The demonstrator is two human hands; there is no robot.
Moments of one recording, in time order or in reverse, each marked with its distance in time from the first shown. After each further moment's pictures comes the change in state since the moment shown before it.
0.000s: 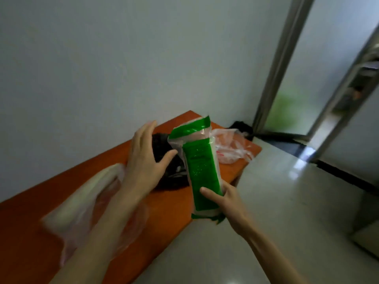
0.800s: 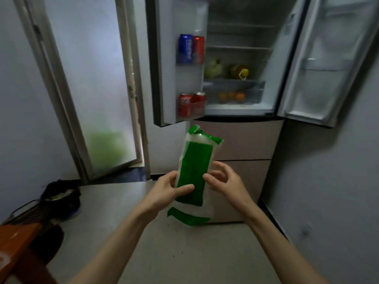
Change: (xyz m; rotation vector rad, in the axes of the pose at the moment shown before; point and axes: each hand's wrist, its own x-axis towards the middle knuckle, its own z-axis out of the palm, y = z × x) left_hand -0.101 0.540 0.387 -0.785 -1.233 0.205; right_hand -0.312 0.016 -0.538 -0.102 1.042 -0.144
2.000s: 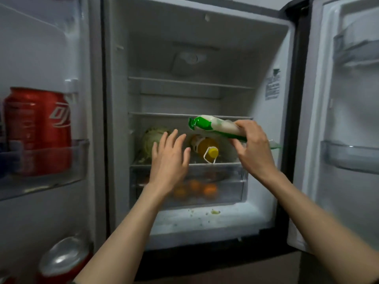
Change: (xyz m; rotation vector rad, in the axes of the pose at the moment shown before) left_hand 0.719 0.203 0.094 0.796 0.594 0.695; right_hand 0.641 -0.034 -0.364 -0.842 0.679 -0.861
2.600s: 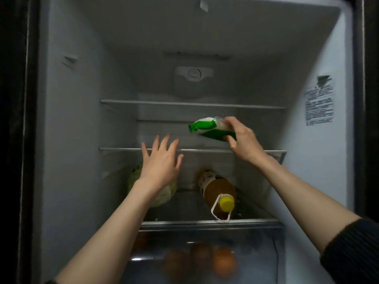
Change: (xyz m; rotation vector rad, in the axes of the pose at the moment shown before) left_hand 0.193 -0.057 0.094 0.342 -0.066 -0.039; right_hand 0.179 0.152 0.156 0.127 -0.215 -0.047
